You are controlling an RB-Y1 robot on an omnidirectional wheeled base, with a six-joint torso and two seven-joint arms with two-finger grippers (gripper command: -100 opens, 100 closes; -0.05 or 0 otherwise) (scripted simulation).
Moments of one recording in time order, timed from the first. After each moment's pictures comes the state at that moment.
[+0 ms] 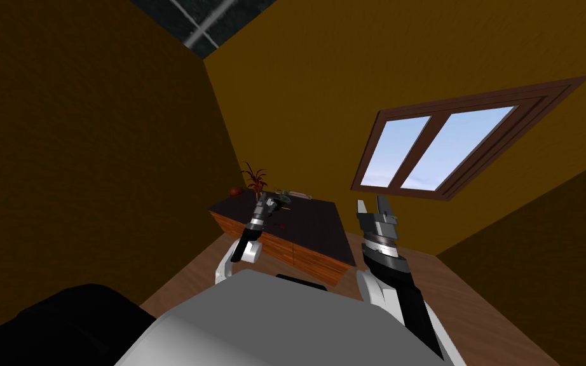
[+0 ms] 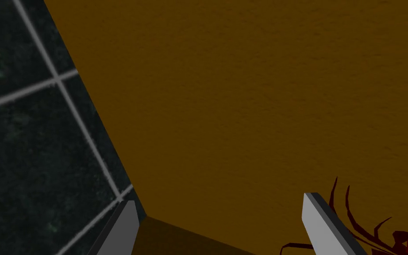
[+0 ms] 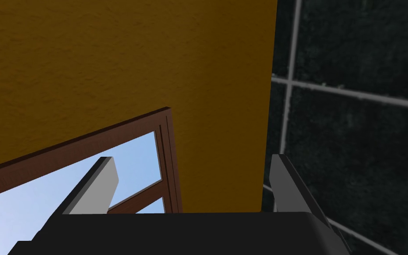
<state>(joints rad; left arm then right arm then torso) 0.31 0.13 -0.04 -2.05 -0.02 -0.37 0.06 0.47 0.01 0.04 -2.31 0.05 -0.47 -0.05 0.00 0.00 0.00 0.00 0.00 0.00</state>
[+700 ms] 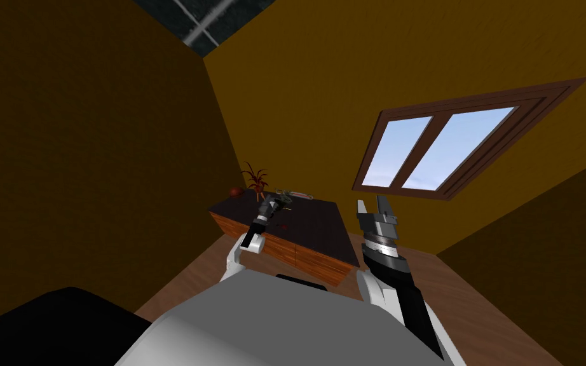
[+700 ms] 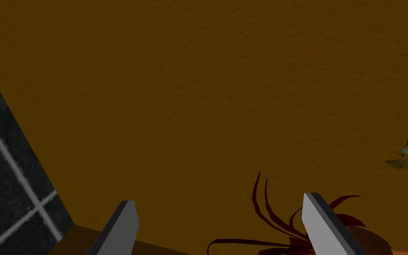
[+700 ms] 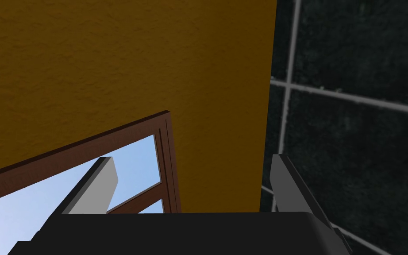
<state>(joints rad) 0.18 0.15 -0.01 -1.86 0.02 -0.22 0.12 0.47 0.01 0.04 -2.31 0.05 -0.47 -0.05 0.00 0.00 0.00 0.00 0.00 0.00</state>
